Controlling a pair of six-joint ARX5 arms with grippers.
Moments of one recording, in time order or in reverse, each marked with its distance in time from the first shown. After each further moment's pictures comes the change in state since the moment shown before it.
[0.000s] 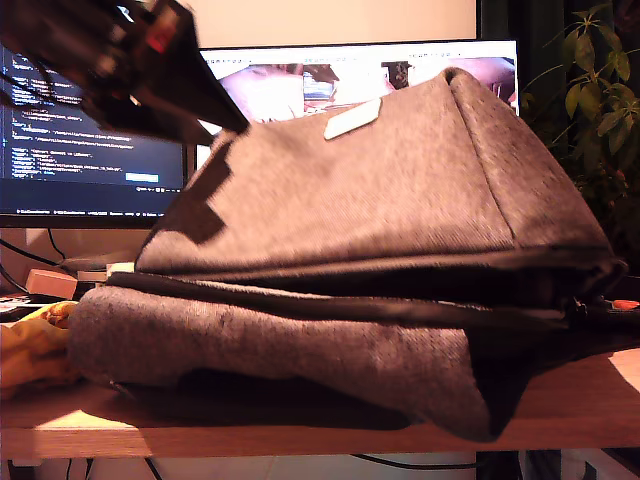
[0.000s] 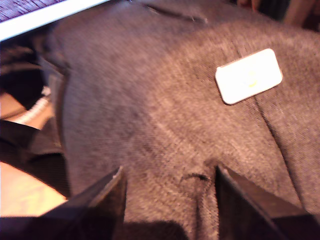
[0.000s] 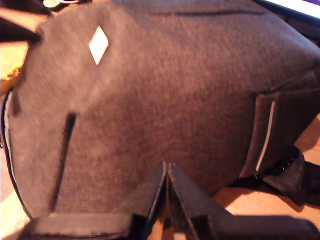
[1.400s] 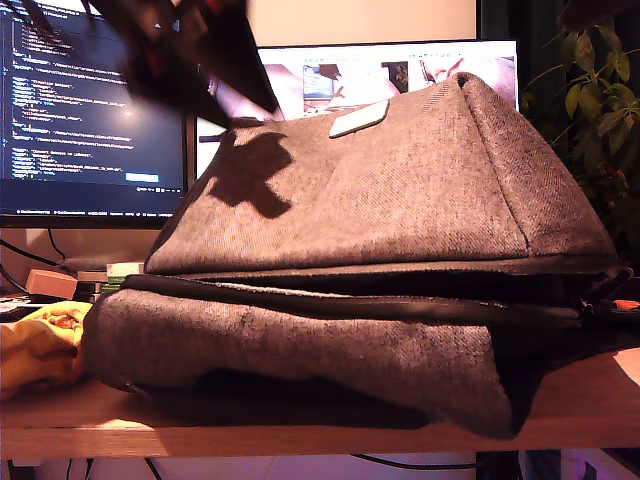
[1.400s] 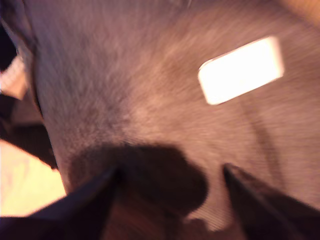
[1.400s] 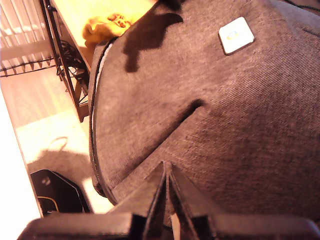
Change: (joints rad) left arm -0.097 0.177 0.314 -0.409 -0.158 -0.006; right arm 0.210 0.050 0.000 -0.058 -0.079 -0.286
